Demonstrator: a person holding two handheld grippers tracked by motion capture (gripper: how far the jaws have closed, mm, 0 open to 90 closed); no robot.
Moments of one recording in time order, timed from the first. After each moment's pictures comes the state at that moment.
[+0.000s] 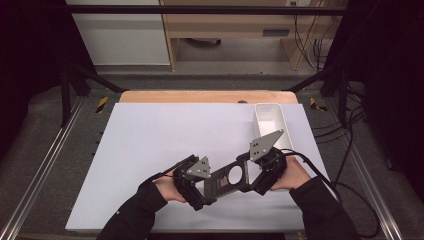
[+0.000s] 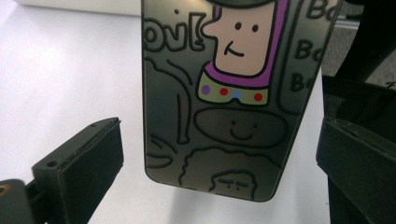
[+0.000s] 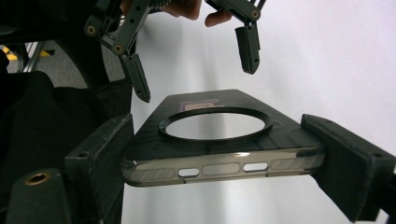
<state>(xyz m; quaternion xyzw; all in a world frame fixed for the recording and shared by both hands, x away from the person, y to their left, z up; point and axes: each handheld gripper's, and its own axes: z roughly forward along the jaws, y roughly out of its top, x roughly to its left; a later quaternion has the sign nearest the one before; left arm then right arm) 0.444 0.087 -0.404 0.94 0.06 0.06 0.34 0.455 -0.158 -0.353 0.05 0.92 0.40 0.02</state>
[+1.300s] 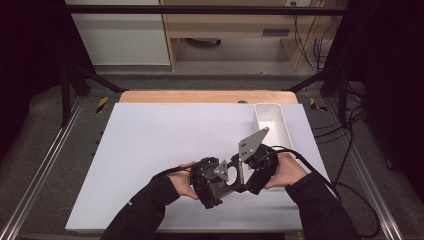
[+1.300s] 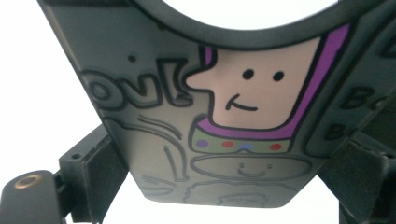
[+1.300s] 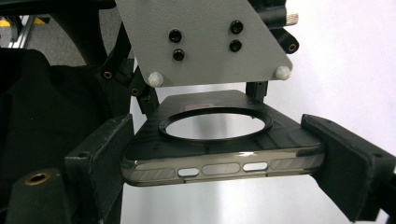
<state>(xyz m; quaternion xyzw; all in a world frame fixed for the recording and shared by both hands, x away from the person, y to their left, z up) 0.453 0.043 -0.407 0.97 0.02 0.04 0.23 0.456 -0.136 -0.341 0.03 0.94 0.34 0.02</state>
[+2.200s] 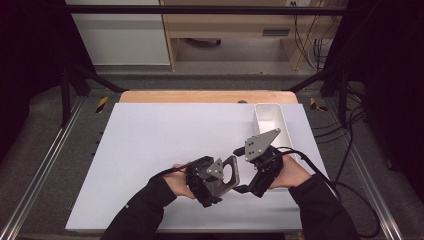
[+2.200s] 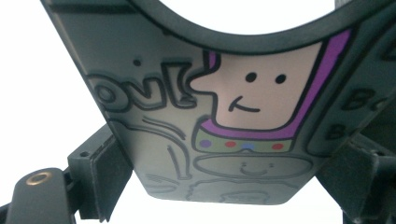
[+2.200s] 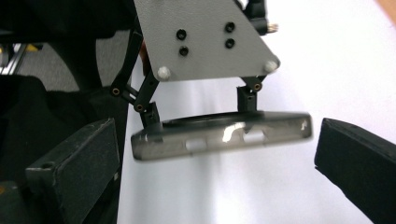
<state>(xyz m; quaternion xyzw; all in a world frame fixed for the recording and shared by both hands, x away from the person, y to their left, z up) 0.451 0.060 -0.405 0.96 0.03 0.04 0.28 0.447 -0.146 -0.335 0.03 0.91 0.41 0.05</state>
